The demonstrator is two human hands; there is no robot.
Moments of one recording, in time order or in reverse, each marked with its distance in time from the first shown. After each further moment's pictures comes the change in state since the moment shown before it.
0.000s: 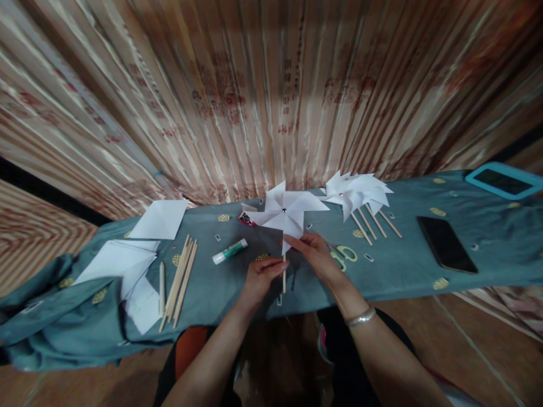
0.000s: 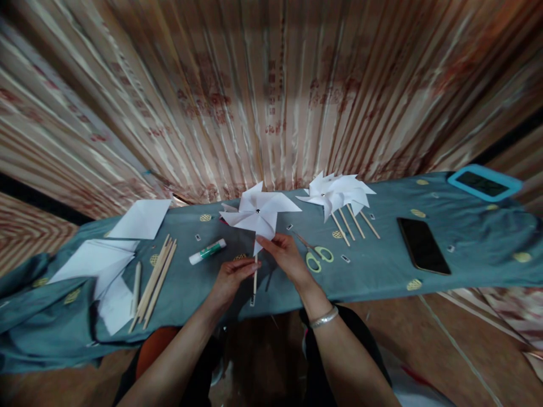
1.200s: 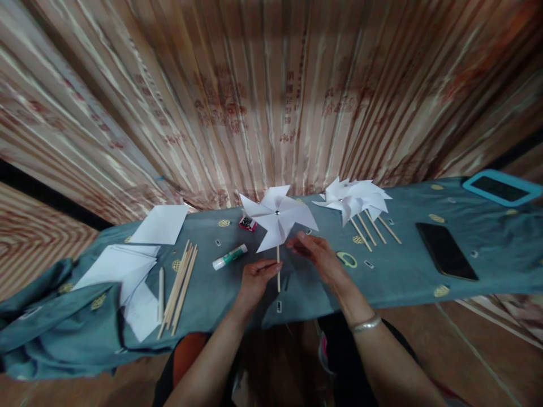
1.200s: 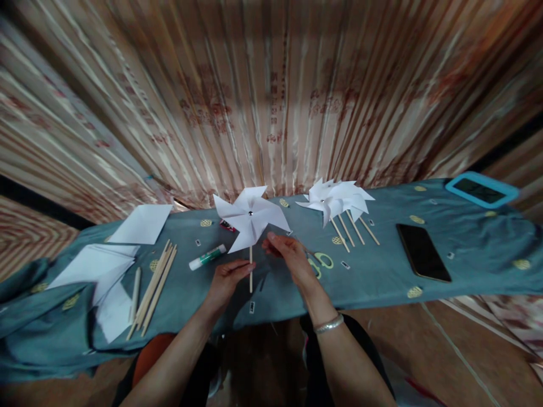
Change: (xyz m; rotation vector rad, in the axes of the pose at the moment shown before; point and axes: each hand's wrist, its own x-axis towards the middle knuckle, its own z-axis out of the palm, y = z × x) left_hand 0.007 0.003 -0.007 0.018 0.070 0.058; right_hand 0.001 -0.006 -0.013 0.046 0.054 0.130
